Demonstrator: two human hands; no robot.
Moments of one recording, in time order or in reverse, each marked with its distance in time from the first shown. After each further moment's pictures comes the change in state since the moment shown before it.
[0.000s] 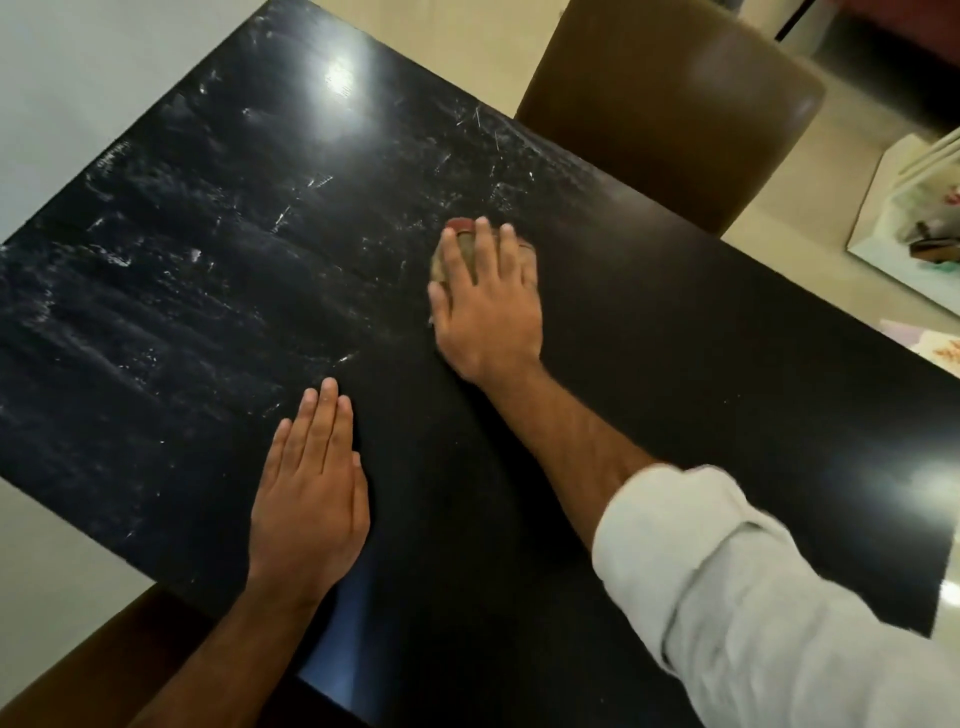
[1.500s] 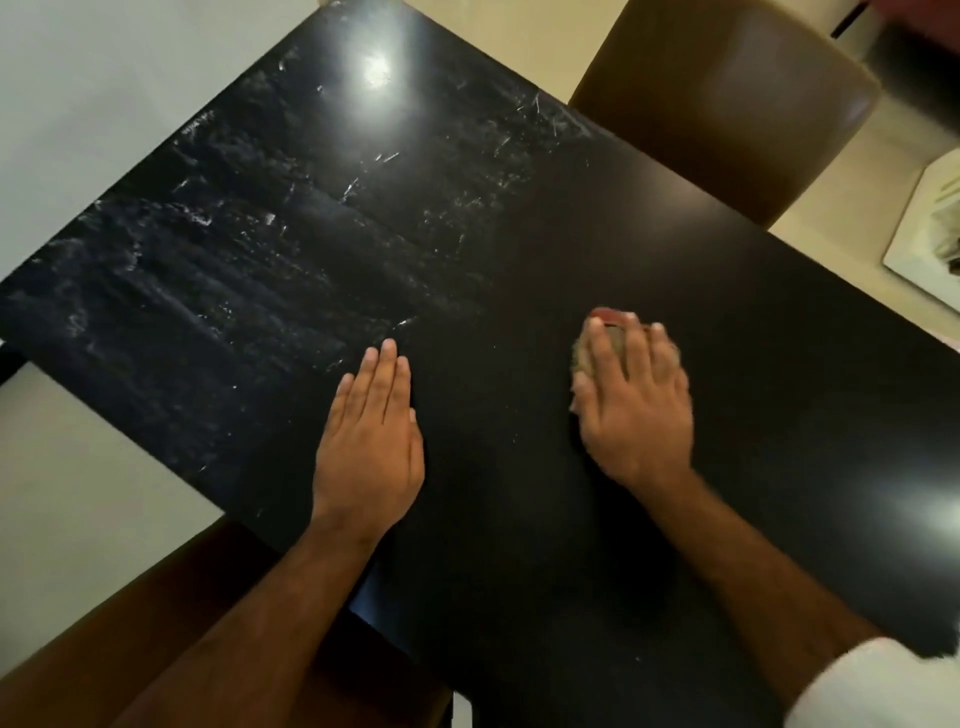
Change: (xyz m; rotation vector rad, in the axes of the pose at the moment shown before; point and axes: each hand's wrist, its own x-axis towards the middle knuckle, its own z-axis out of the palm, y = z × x) left_hand -0.001 0.001 -0.012 0.022 -0.051 -0.018; right_hand -0.151 0.067 -0.014 -0.066 -0.084 0.147
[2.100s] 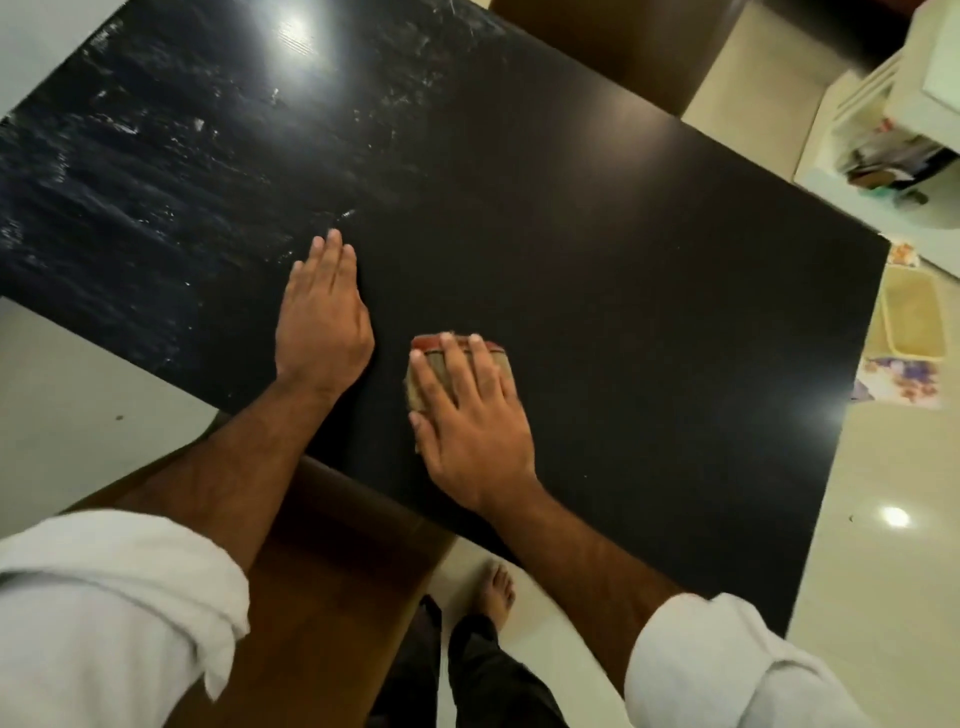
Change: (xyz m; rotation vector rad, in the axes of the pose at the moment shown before) left_hand -0.007 -0.003 -0.007 -0.132 0.028 0.053; right_hand -0.180 -0.099 0.045 0.051 -0.052 -0.261
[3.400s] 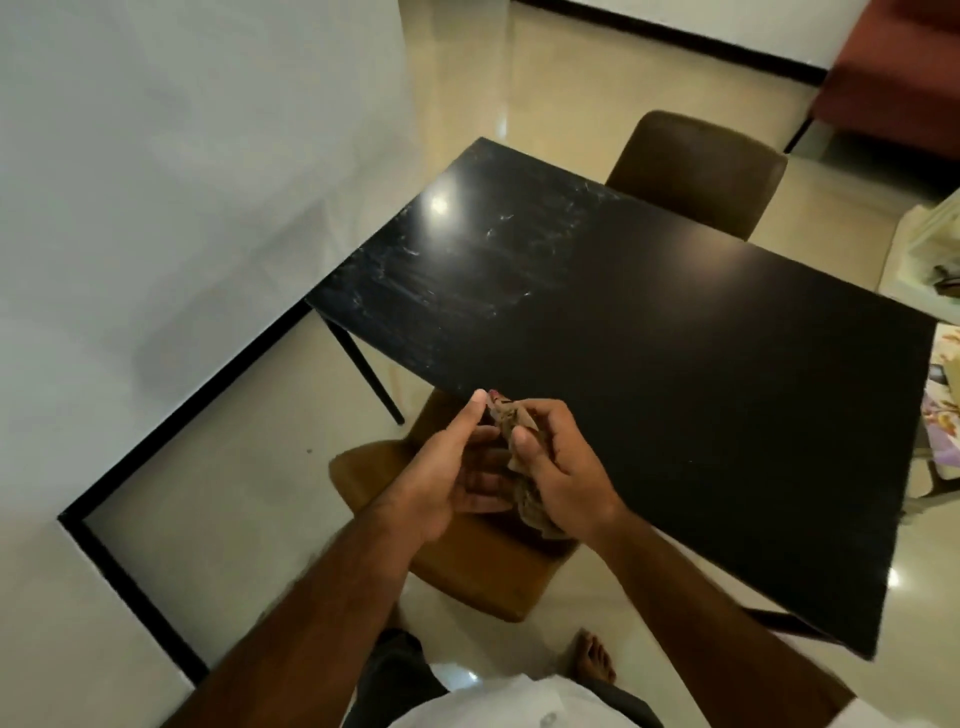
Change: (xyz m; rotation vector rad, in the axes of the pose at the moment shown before) left_hand -0.289 -0.025 -0.214 -1.455 -0.517 -0.563; right_hand -0.144 -0.181 -0.160 1.159 -0.028 0.135
